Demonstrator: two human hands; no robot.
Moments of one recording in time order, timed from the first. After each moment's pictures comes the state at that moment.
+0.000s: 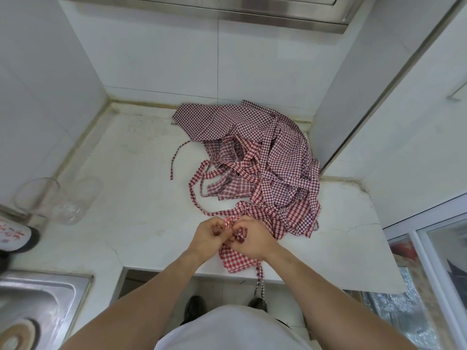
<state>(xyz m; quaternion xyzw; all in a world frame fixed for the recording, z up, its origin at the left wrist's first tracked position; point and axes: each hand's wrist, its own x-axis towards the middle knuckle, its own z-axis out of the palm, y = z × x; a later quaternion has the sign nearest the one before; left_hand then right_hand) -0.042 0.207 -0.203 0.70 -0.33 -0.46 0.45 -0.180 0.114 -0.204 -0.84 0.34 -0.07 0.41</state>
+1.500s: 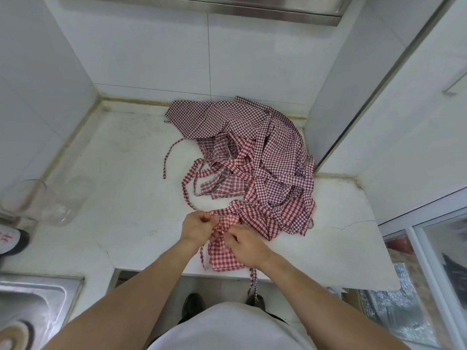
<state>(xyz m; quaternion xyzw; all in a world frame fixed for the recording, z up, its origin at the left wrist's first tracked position) -0.032 0.178 -0.205 0.80 -0.19 -0.41 0.40 -0.187 0.127 -0.198 -0.85 0.34 -0.01 0.41</state>
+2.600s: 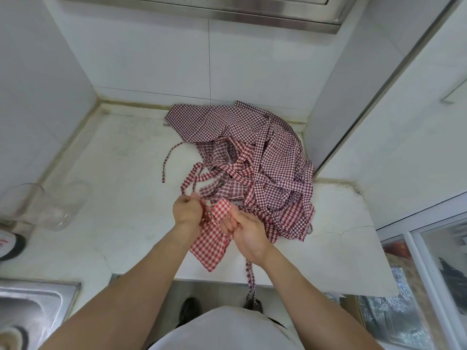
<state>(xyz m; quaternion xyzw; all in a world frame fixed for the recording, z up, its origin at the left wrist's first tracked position) -0.018 0.144 -0.157 0.71 0.02 -0.36 0.60 -0.163 0.123 -0.150 -0.44 0.33 -0.24 0.80</state>
